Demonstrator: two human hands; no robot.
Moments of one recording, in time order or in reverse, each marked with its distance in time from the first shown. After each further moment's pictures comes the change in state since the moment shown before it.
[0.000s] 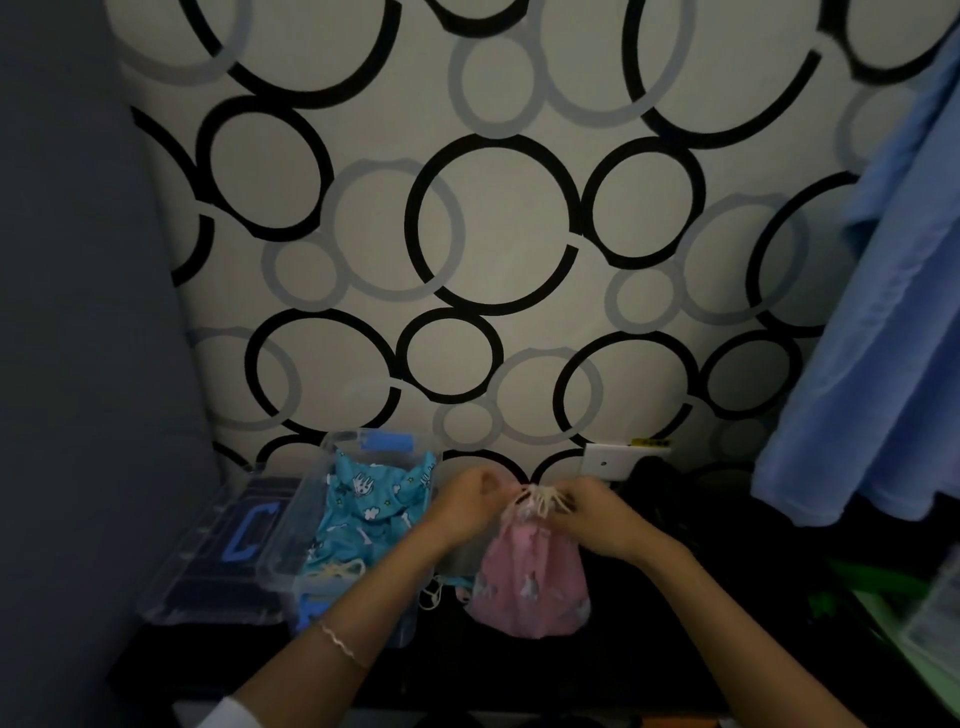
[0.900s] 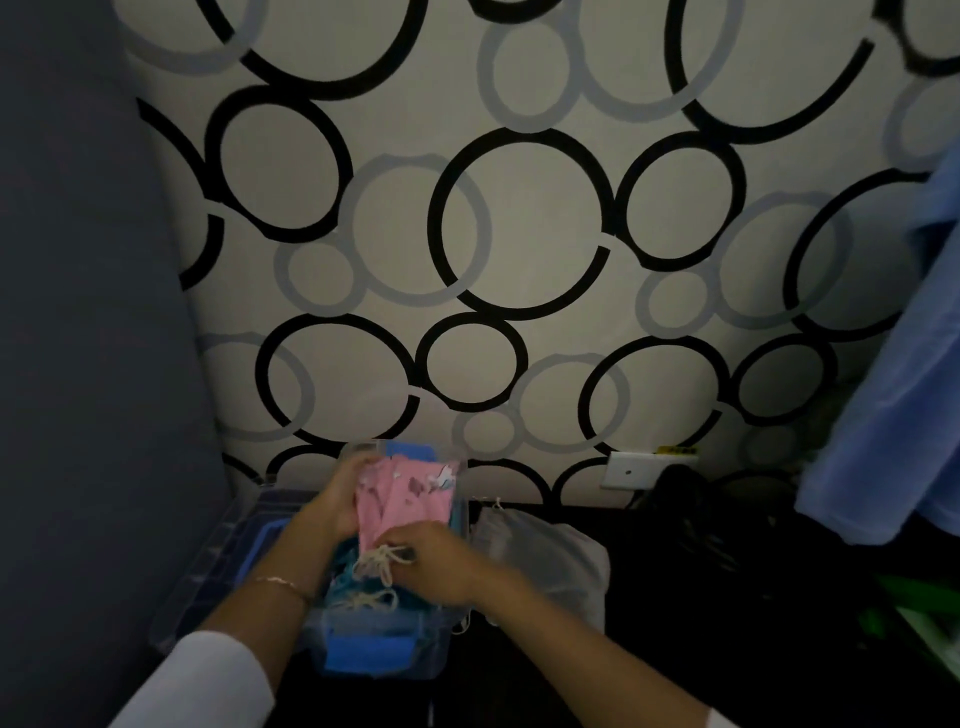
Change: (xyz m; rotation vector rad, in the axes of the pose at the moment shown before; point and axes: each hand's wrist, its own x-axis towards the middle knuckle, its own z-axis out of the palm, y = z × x) left_hand 0.040 -0.118 -0.126 -1.085 0.100 -0.514; right_hand 0.071 -0.112 0.144 0.004 -0.233 -0.244
